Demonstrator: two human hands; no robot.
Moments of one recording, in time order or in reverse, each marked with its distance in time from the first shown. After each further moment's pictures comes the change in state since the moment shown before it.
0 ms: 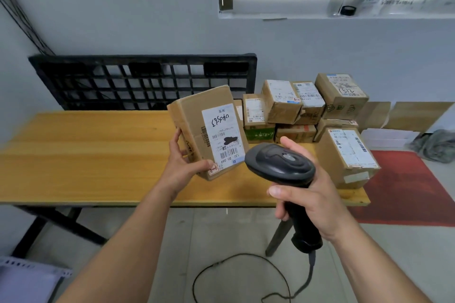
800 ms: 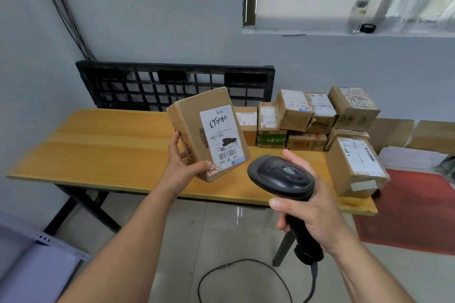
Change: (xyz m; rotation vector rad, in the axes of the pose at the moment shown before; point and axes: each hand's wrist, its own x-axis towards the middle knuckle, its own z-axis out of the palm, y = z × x) left_hand -0.057 0.010 -0.020 -0.032 0.109 0.059; right_hand -0.036 -0.002 0.010 -0.023 -0.081 -0.012
